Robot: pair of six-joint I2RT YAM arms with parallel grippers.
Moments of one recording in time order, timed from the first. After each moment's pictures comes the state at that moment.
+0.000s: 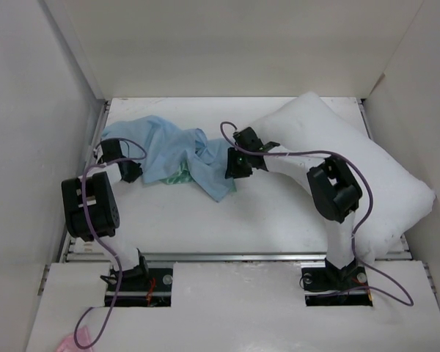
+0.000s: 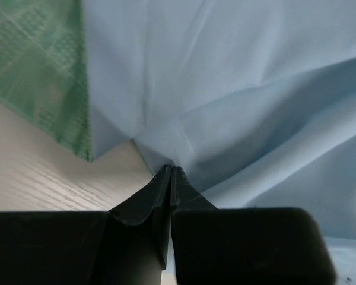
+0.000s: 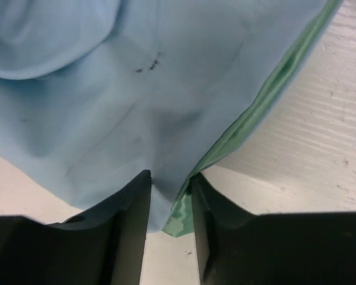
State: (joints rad) left arm 0.23 1.70 0.89 -0.13 0.06 -0.82; right arm 0.63 2.02 1.42 -0.35 -0.13 0.57
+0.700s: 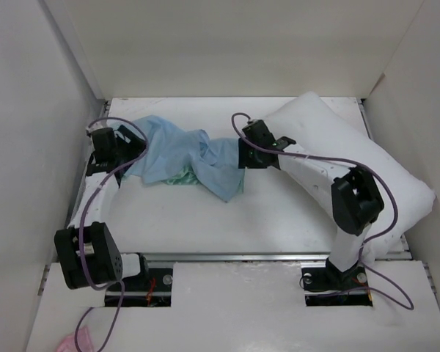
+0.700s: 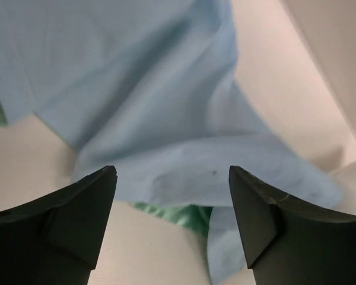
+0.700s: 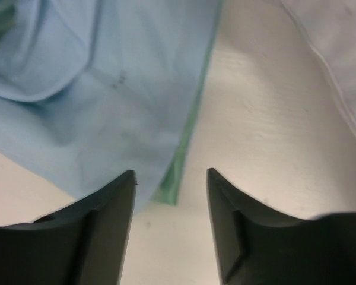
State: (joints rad) left arm 0.18 1.29 0.94 -0.20 0.12 -0.72; right arm 0.63 1.85 1.43 -0.47 0.14 0.53
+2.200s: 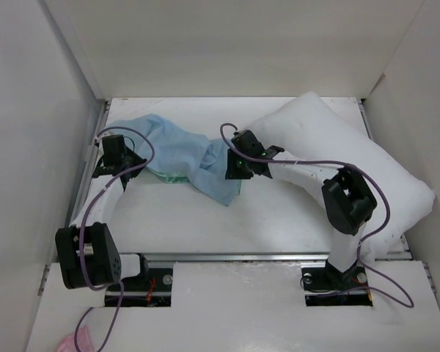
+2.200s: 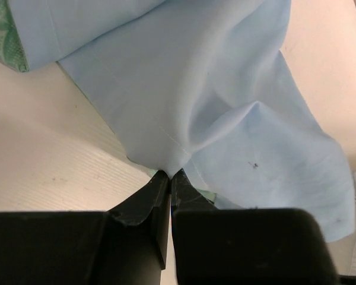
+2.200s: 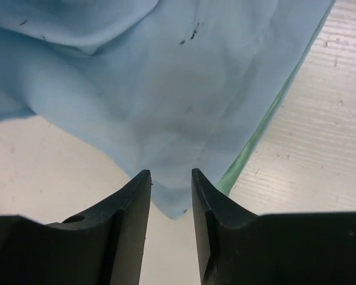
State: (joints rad) left arm 0.10 1.30 0.85 -0.29 0.03 -0.75; right arm 0.71 1.85 1.34 -0.37 -0.01 0.61
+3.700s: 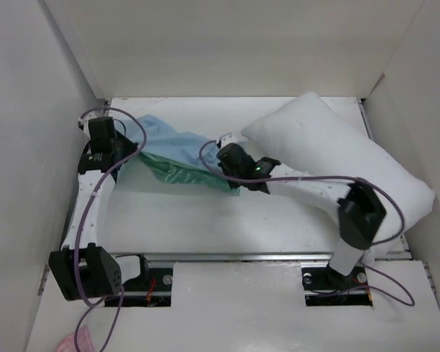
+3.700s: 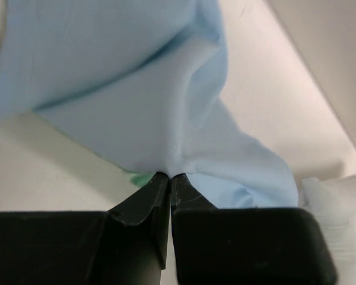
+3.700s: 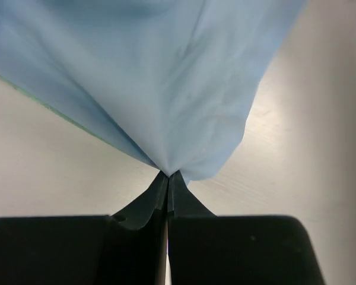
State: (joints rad) left arm 0.09 1.20 1.07 -0.52 -0.03 -0.75; right arm 0.90 1.80 1.32 -0.44 0.34 0.28
